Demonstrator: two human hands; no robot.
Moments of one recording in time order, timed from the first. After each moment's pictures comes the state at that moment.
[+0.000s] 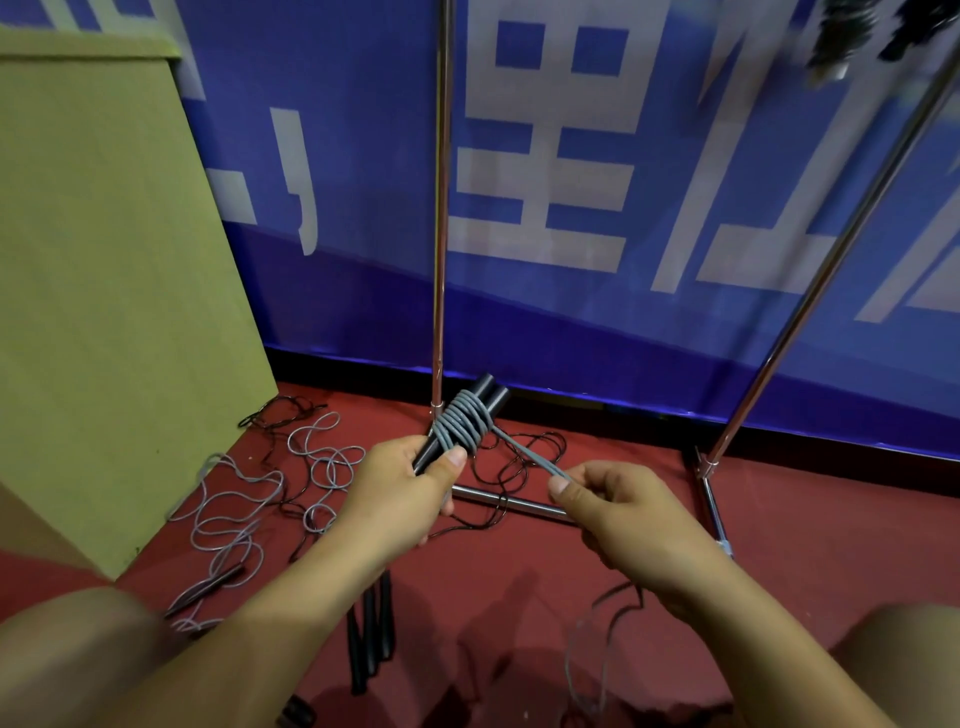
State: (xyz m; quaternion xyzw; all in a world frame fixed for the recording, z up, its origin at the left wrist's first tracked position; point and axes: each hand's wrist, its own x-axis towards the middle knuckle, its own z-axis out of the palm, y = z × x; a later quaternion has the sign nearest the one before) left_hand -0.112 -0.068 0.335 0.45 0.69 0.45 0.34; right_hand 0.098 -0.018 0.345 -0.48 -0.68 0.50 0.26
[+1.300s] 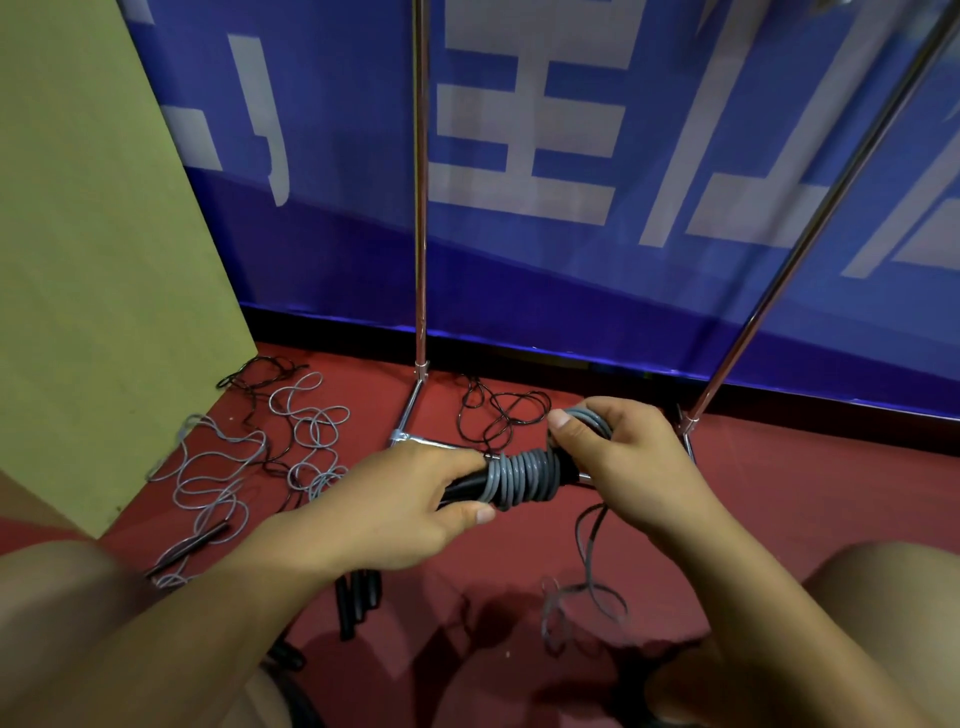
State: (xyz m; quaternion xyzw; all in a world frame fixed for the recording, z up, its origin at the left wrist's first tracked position) left_hand -0.104 -0.084 0.332 0.76 0.59 0.16 0.23; right_hand 0.108 -0.010 0.346 -0.48 -0.73 0.36 0.33
